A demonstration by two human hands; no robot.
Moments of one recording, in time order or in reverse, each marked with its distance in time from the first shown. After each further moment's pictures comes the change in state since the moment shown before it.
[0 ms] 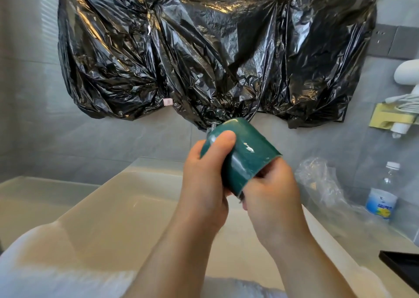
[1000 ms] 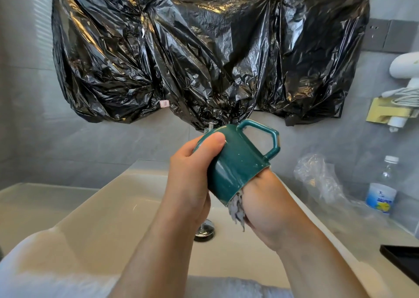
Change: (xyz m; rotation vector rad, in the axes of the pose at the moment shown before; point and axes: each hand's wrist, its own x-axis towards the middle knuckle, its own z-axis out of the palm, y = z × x) left_hand 0.003 0.010 -0.011 0.140 -0.074 0.035; right_hand 0.003 -0.002 0.003 0.636 -0.452 0.299
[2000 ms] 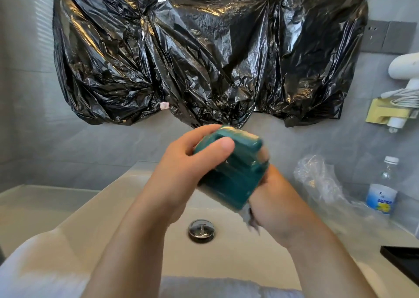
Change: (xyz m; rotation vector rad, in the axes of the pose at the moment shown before) left_hand -0.002 0.031 -0.019 0.387 -0.301 0.102; right_hand 0.000 -0.011 -0.018 -0.192 0.033 -0.021
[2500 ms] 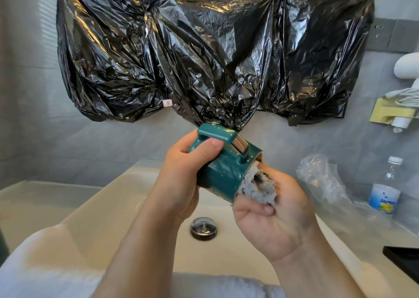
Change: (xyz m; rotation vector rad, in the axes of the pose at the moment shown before) left_hand -0.001 -0.011 0.006 -0.307 0.096 0.000; right_hand -0.016 -0.006 0.017 0.587 0.159 0.173
